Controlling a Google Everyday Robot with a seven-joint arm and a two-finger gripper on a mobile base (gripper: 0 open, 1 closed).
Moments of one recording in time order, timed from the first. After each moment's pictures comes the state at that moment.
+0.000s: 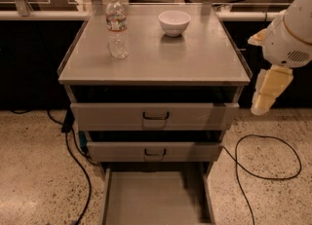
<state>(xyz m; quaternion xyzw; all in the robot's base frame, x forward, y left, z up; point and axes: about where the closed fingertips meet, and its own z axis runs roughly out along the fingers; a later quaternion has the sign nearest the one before) 0.504 -0.227 0.927 -0.64 0.75 -0.06 0.17</state>
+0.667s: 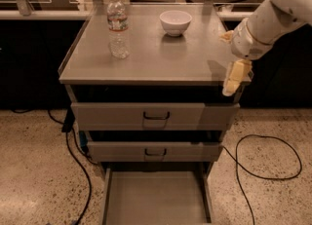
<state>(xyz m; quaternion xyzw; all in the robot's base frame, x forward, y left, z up) 0.627 -0.209 0.864 -0.68 0.69 -0.01 0.23</state>
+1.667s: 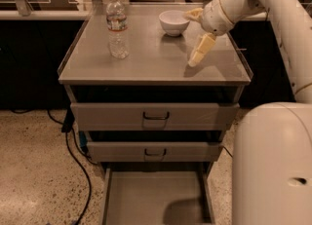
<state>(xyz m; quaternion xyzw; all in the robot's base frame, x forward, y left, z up) 0.733 -0.110 0.886 -0.71 0.59 0.12 0.36</state>
